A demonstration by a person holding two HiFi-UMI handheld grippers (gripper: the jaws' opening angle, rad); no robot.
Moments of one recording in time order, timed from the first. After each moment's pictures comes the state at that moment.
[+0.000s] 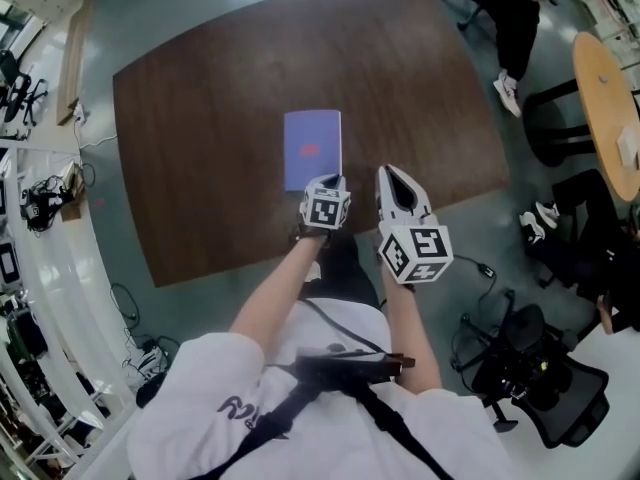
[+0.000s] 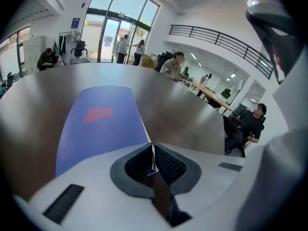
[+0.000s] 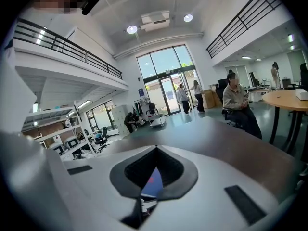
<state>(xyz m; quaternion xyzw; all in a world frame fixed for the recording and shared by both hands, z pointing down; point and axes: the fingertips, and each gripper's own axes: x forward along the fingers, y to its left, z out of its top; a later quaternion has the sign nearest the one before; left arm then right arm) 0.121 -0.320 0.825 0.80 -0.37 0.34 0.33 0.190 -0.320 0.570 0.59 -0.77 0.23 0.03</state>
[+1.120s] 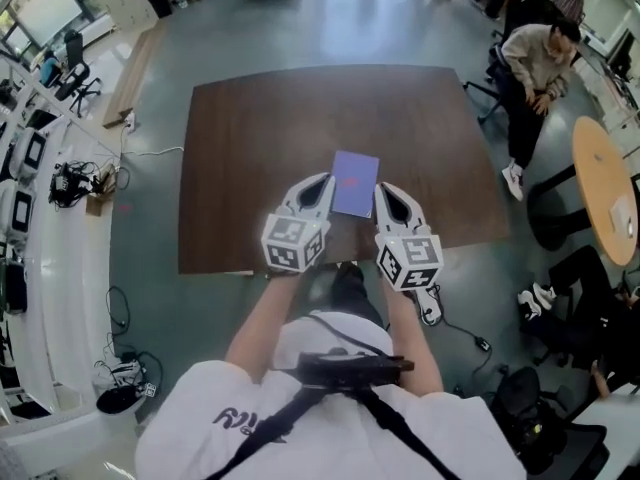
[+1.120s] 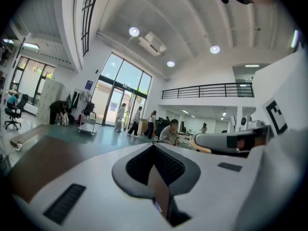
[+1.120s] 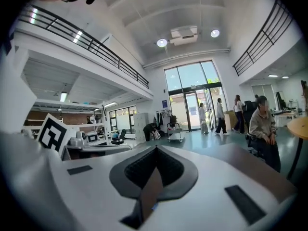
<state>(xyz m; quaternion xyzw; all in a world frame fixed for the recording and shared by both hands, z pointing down) -0.017 -0.264 0.485 0.87 -0.47 0.01 0.12 0.079 -0.240 0.458 0.52 -0.85 0.09 0.02</state>
